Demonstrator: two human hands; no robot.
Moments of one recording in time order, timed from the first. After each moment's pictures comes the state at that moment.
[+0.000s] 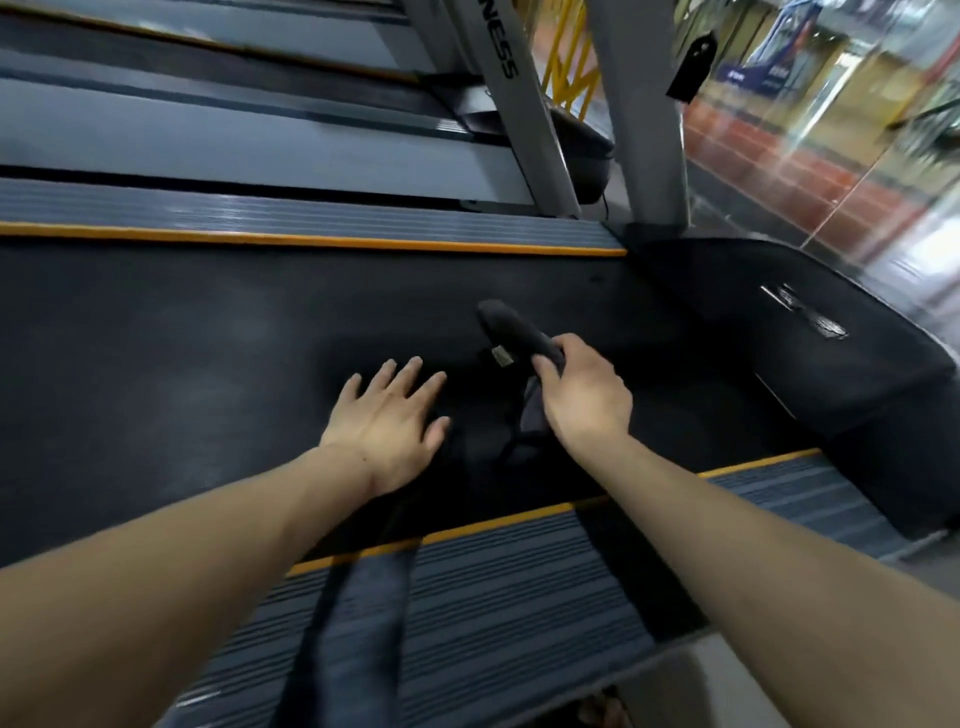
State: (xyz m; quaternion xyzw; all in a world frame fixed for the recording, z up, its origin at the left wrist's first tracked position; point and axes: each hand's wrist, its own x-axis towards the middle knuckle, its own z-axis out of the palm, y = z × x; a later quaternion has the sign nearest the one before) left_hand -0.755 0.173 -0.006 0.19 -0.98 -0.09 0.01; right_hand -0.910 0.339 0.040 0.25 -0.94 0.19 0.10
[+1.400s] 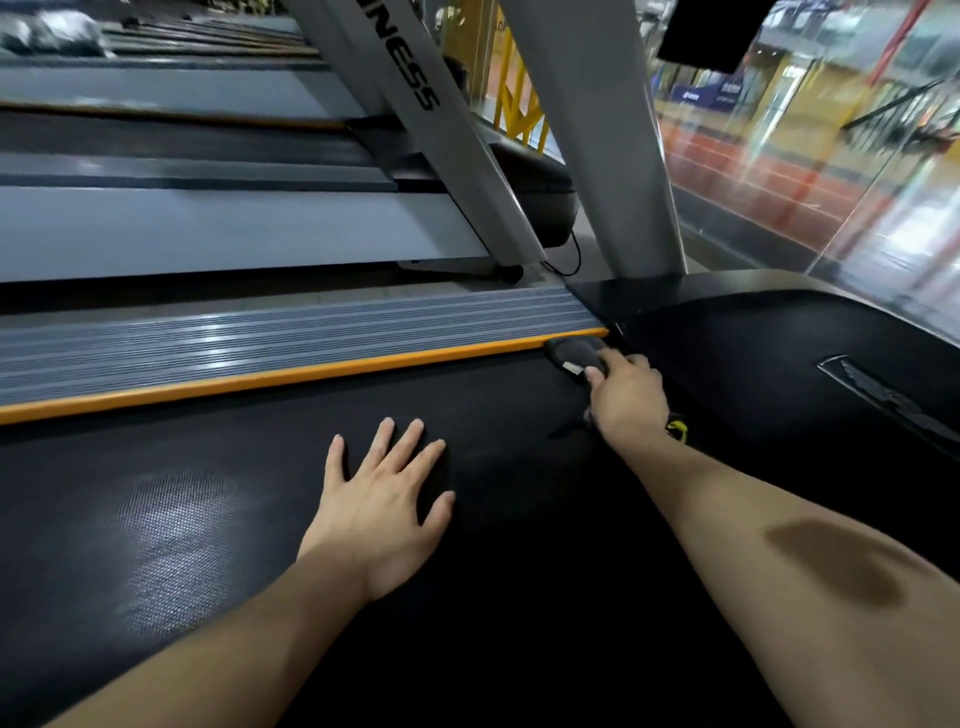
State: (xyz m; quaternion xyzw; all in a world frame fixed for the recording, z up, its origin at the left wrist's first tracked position) left_hand -1.082 0.109 -0.078 0.18 -0.98 -0.10 0.06; right_hand -1.373 0.280 -0.054 0.14 -0.97 0.17 0.12
